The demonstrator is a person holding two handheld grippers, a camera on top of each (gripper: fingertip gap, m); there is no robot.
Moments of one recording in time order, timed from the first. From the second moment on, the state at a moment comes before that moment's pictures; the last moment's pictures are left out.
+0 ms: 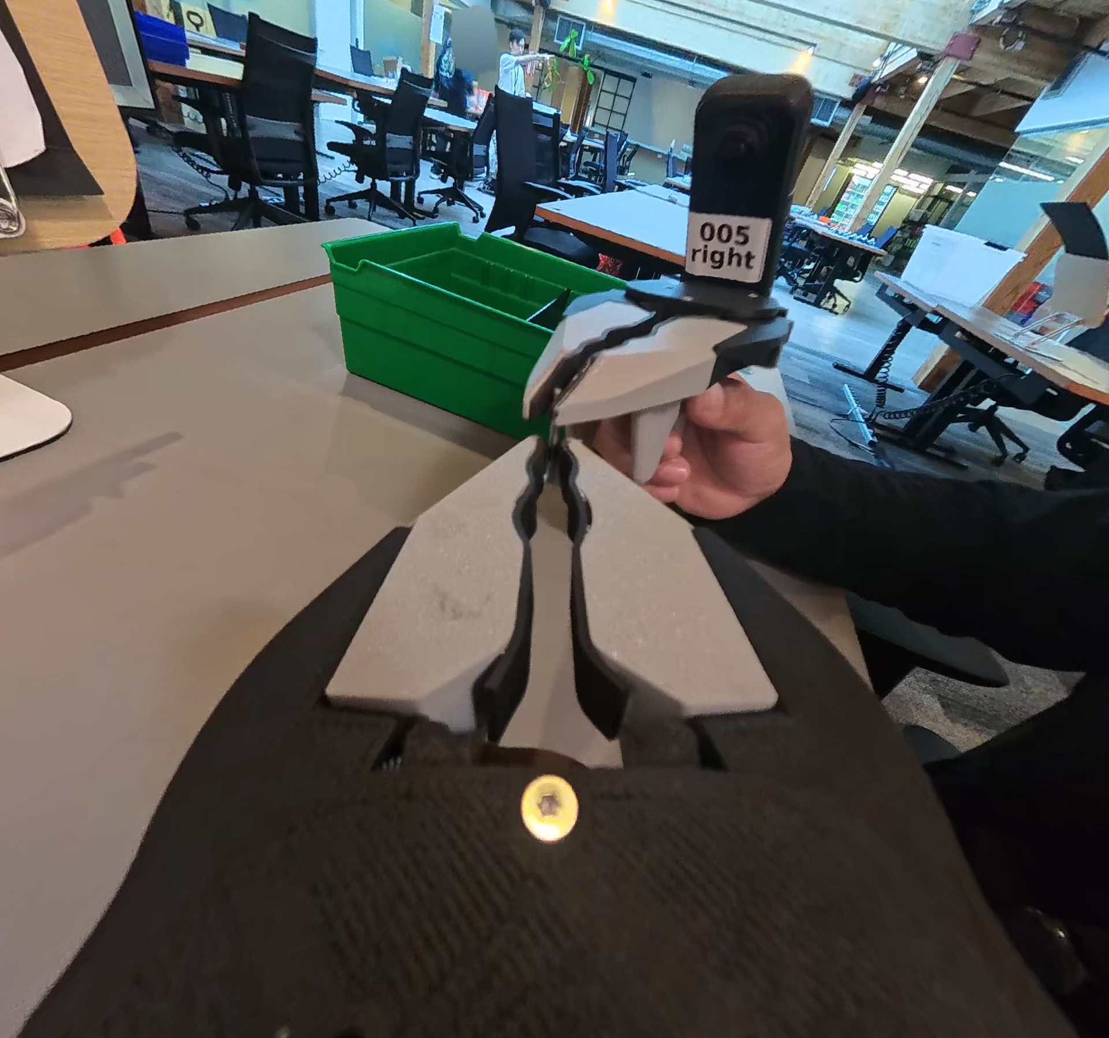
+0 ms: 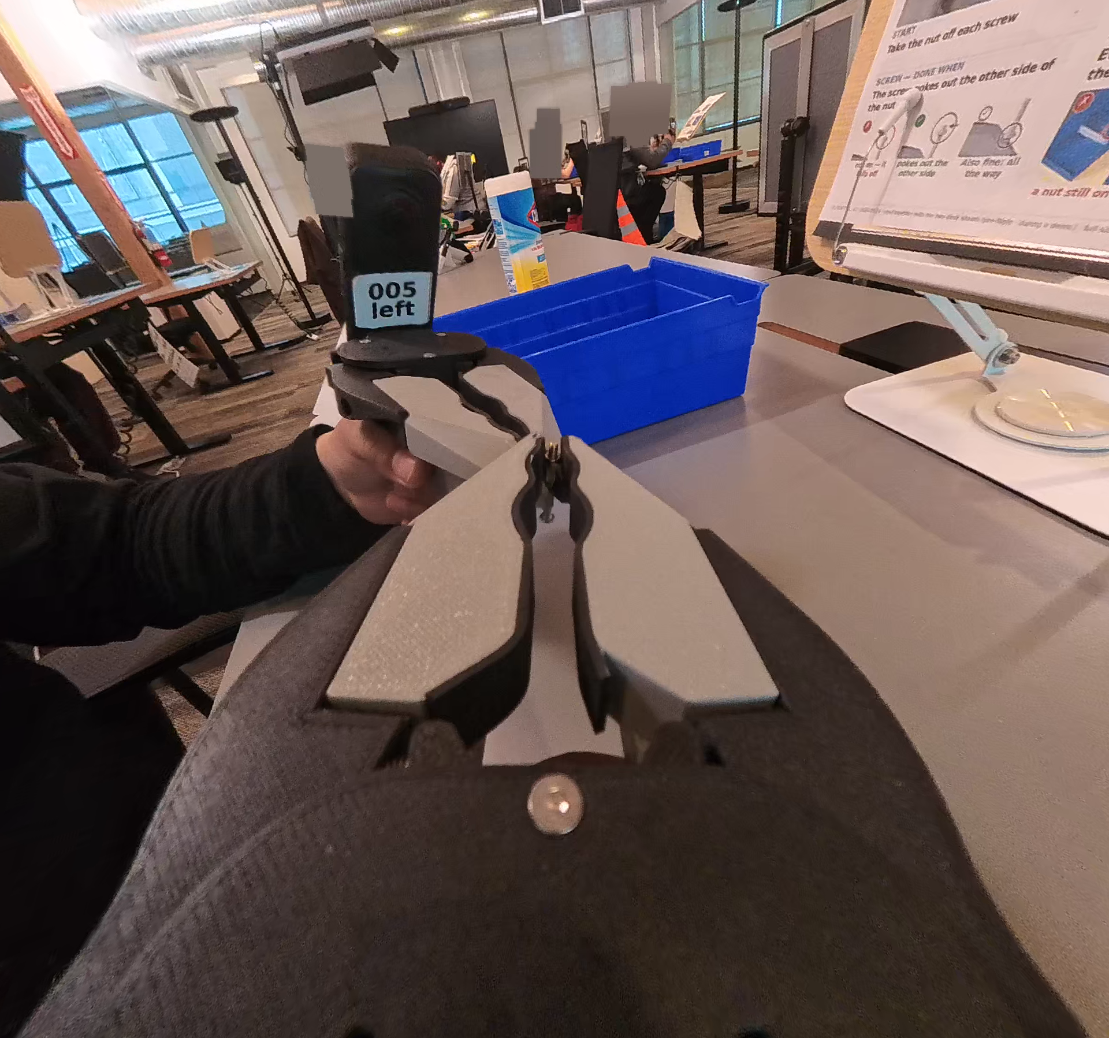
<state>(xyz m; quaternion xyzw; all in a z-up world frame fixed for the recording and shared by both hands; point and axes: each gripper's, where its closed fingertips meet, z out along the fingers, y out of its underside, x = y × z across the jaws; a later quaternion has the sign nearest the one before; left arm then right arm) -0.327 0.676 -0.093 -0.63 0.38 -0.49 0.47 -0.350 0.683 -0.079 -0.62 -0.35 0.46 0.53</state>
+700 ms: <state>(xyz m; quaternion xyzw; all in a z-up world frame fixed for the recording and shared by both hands) -0.323 0.674 -0.100 -0.63 0.39 -0.49 0.46 -0.346 0.684 -0.077 -0.62 -0.34 0.46 0.53</state>
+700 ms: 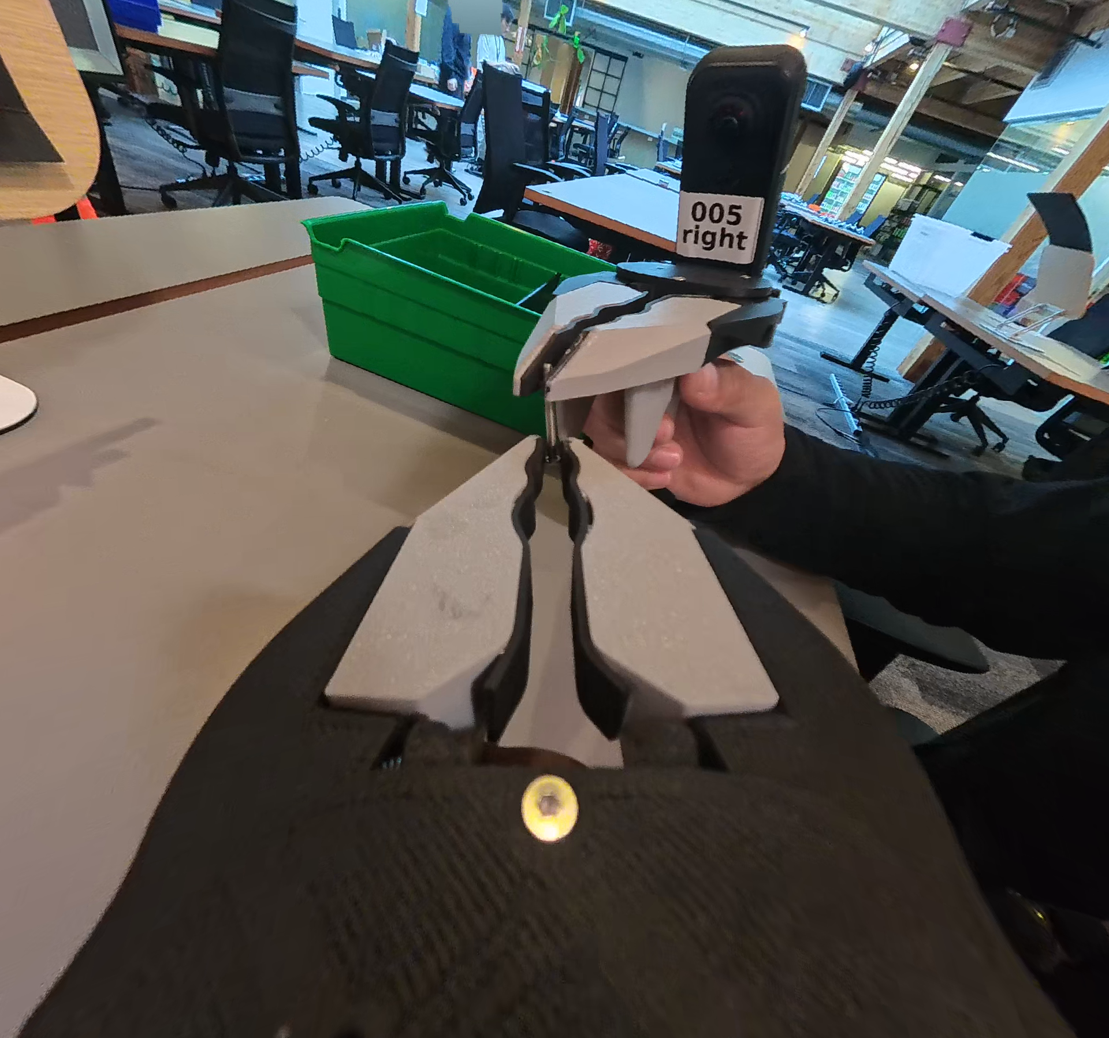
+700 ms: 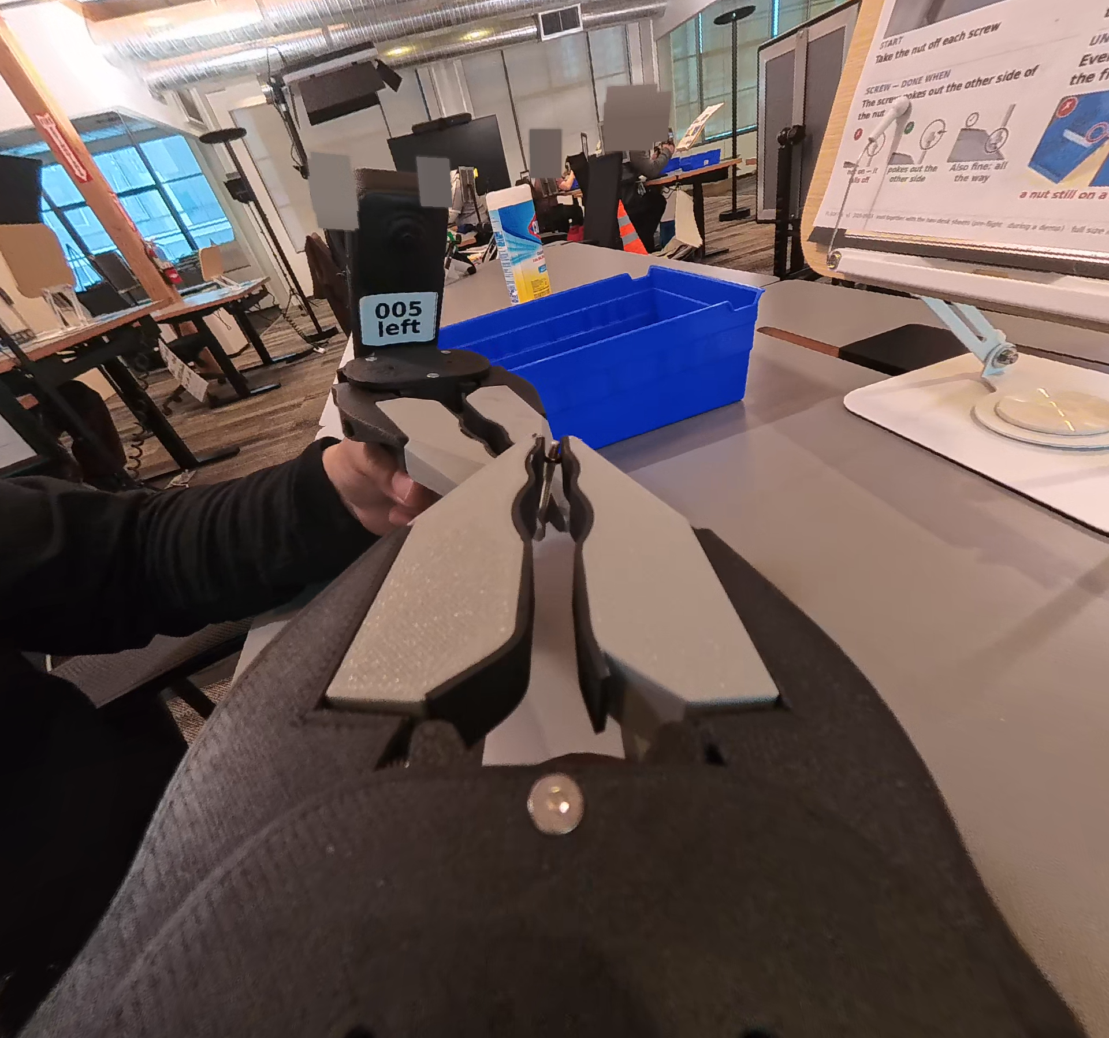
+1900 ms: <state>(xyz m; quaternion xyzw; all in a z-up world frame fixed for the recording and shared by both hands) -0.330 0.684 -0.103 -0.65 0.38 -0.47 0.47 -0.342 0.694 -0.085 -0.64 -0.32 0.46 0.52</state>
